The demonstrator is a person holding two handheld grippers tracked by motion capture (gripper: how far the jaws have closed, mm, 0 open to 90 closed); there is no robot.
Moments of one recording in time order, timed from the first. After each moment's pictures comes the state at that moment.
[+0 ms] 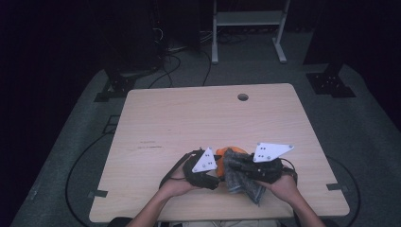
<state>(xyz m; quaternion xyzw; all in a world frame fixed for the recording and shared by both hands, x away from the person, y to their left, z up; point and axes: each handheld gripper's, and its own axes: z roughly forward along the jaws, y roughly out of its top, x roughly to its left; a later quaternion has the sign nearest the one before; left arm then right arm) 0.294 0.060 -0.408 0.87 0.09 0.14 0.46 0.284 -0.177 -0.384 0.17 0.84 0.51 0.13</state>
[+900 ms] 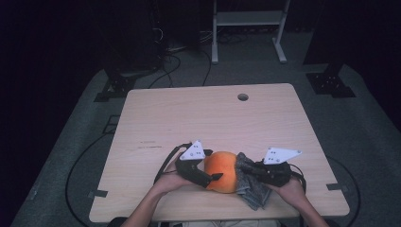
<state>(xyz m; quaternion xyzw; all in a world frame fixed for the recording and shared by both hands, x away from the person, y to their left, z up) 0.315 0.078 -0.415 0.86 0.14 0.08 0.48 0.288 -0.209 -0.424 0.23 0.83 0.49 0.11</state>
